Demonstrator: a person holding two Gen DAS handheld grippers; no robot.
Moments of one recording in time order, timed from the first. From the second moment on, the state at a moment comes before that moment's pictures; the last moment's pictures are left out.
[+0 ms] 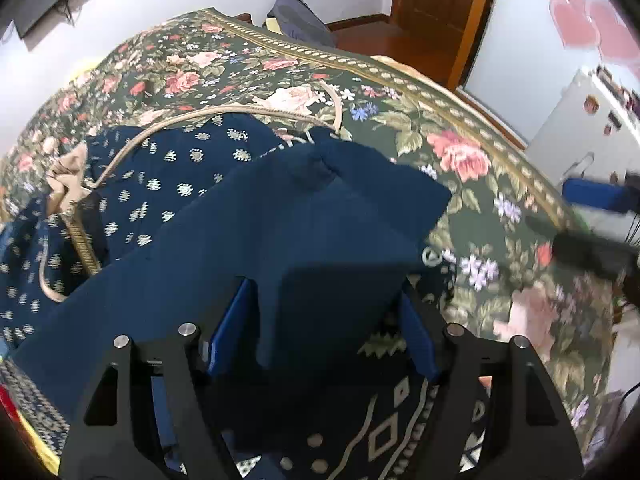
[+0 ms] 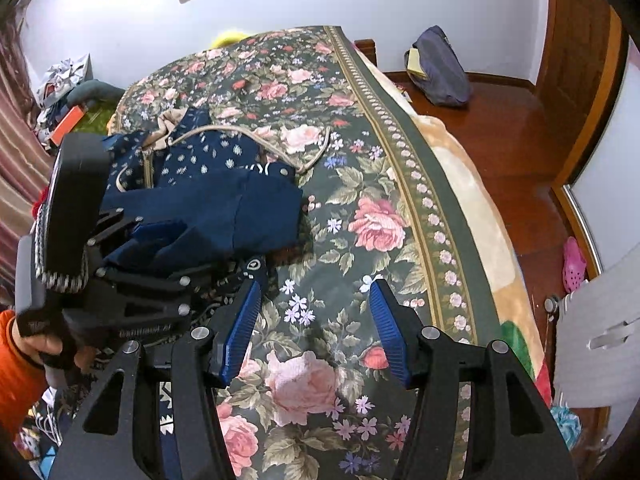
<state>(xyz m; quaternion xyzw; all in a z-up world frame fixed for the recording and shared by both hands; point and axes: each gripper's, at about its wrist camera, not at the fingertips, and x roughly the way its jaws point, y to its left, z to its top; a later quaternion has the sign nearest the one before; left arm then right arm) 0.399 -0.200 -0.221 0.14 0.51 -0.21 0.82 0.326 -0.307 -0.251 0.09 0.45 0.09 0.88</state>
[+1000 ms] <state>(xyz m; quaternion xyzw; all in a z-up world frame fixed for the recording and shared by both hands) 0.354 0.001 -0.073 -0.02 0.35 -0.10 0.93 0.383 -0.207 -0.253 0.01 0.47 0.16 0.87</state>
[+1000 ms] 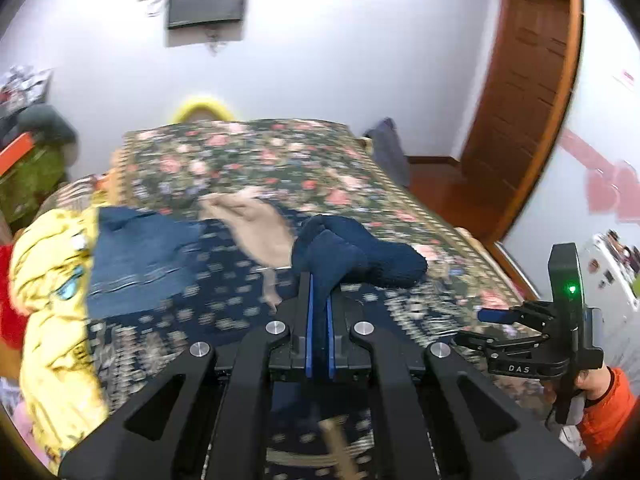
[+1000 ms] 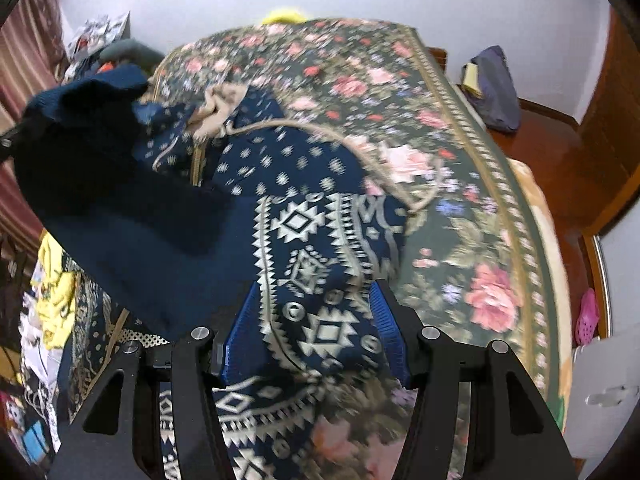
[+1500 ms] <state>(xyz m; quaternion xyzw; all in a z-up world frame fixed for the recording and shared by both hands) 0.310 0.128 -0.179 -0.14 0.43 0.02 0.89 0.389 -0.177 -0.291 -0.05 0.50 0.17 0.85</state>
